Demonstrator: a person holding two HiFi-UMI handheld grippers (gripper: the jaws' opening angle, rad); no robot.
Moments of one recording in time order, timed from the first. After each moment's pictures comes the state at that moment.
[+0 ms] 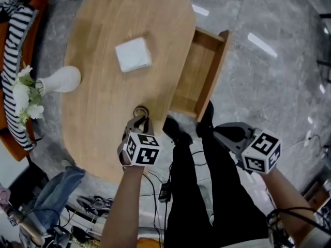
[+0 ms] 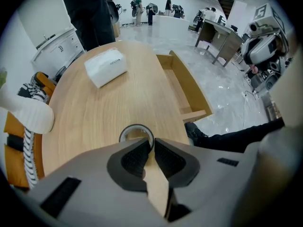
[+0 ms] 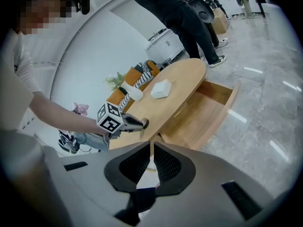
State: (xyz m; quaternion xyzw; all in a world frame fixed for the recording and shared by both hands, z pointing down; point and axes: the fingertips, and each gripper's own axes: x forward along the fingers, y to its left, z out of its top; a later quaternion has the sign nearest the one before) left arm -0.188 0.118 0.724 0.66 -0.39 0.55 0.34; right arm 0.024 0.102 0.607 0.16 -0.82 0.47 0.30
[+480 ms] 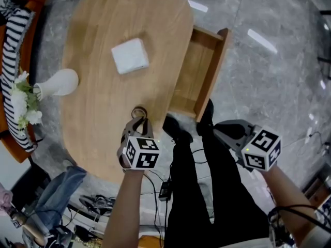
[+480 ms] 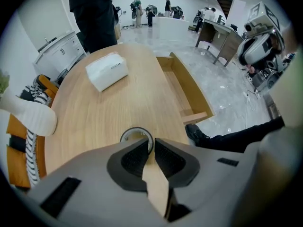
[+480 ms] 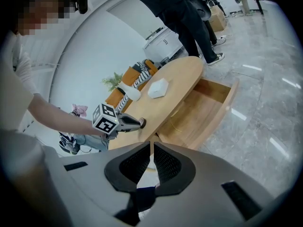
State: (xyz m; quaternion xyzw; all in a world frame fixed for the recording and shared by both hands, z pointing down) left arm -0.187 0.114 0.719 0.66 -0.40 0.55 0.32; right arm 0.028 0.094 0.616 0.16 -0.81 0.48 0.30
